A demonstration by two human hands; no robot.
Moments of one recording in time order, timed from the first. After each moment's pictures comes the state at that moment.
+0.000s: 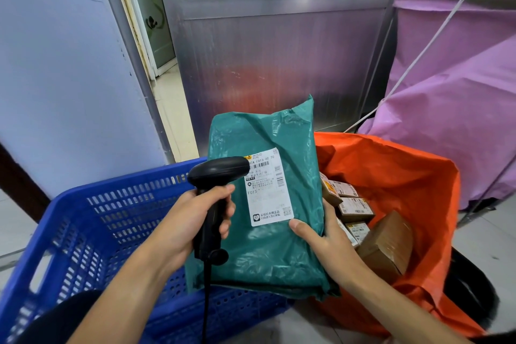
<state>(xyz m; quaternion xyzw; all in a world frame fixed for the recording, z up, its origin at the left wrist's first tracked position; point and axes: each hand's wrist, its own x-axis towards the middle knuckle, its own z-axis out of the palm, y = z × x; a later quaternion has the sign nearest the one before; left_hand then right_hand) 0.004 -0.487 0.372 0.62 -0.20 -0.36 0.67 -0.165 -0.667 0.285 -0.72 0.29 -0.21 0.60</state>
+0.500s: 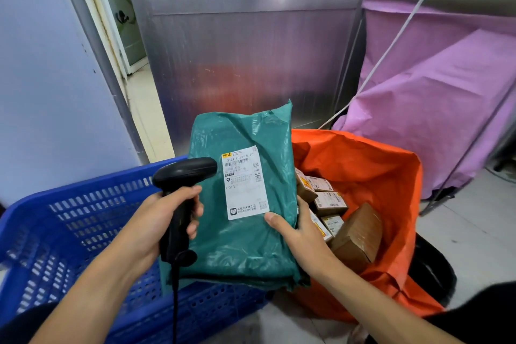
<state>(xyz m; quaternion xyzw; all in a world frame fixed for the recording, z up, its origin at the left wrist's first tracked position) 0.010 -0.492 0.362 0.63 -0.17 -0.35 0.67 -0.167 -0.669 0.285 -0.70 0.32 -0.21 0.61</state>
